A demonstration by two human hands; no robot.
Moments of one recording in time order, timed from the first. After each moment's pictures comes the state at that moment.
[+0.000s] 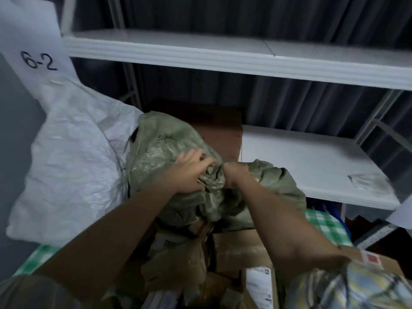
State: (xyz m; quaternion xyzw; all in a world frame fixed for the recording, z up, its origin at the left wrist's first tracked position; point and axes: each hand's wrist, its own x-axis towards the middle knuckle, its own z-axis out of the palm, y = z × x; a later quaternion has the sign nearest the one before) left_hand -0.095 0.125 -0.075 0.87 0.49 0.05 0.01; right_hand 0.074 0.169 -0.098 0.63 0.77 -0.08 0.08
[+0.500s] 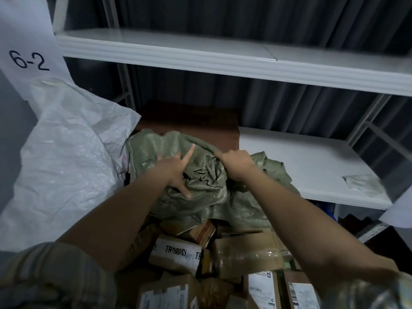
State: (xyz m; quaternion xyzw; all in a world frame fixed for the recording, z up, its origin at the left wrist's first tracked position) left_hand -0.136 0.172 -0.078 0.79 0.60 -0.11 0.06; right_hand 0.064 0.171 -0.055 0.54 0.83 0.11 0.09
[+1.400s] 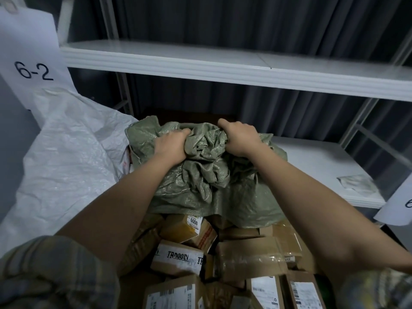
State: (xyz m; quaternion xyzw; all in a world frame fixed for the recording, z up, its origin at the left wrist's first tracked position) left_hand -0.135 0.168 -0.025 0.75 0.63 0.17 -0.03; right_hand 0.059 0.169 0.014 0.57 0.81 0.11 -0.09
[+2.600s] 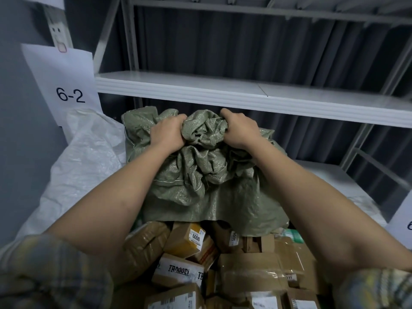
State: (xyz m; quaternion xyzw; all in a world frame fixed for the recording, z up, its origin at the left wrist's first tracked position) left_hand -0.156 0.134 0.045 0.71 0.62 0.32 -0.11; right_hand 0.038 0.134 0.080 0.56 0.79 0.10 -0.20
